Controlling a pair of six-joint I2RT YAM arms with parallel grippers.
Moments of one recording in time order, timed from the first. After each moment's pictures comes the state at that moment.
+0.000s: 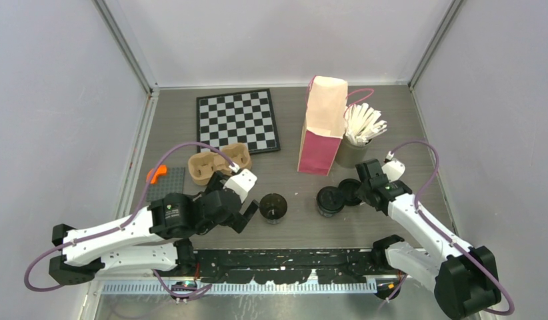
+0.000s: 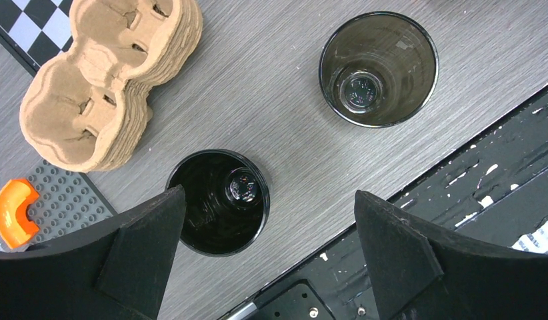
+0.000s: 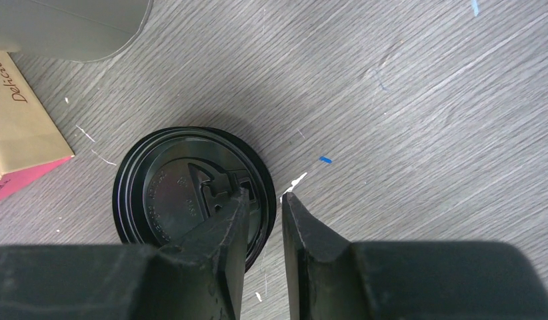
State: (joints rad) left arm -1.28 0.85 0.96 -0.96 -0.54 -0.34; right arm 0.33 0.97 0.55 -0.64 0.45 0.91
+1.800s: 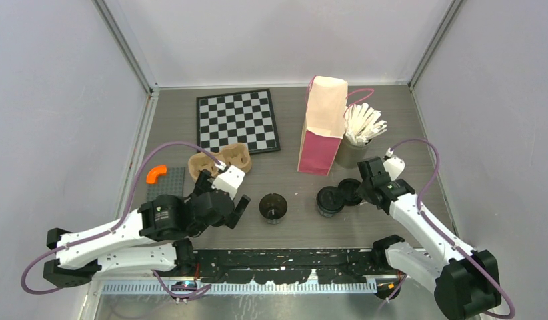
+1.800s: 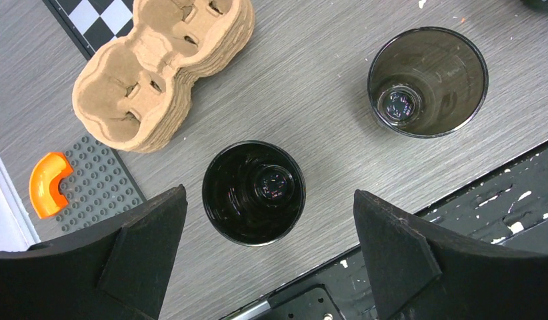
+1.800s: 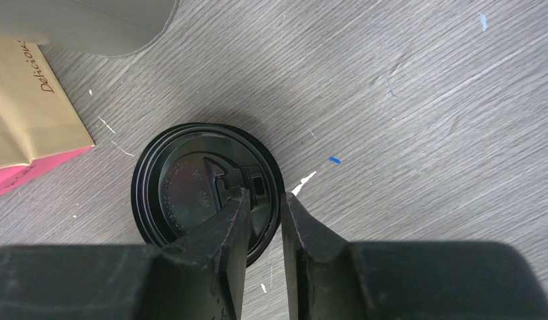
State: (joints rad) left arm -1.28 0.79 0.96 -1.02 -0.66 -0.39; right arm 0.32 0.95 0.58 -0.67 0.42 0.87
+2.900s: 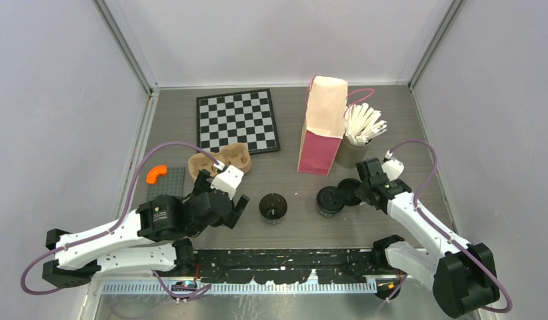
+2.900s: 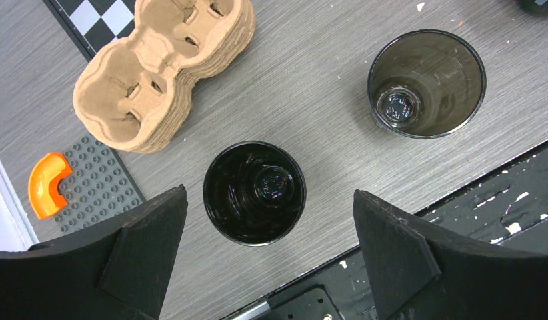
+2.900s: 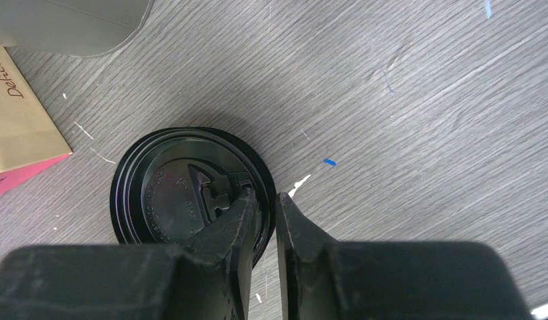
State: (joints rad) left arm -1.28 0.78 0.96 -1.02 -0.66 -0.39; right arm 0.31 0.99 0.54 -0.62 0.42 0.89
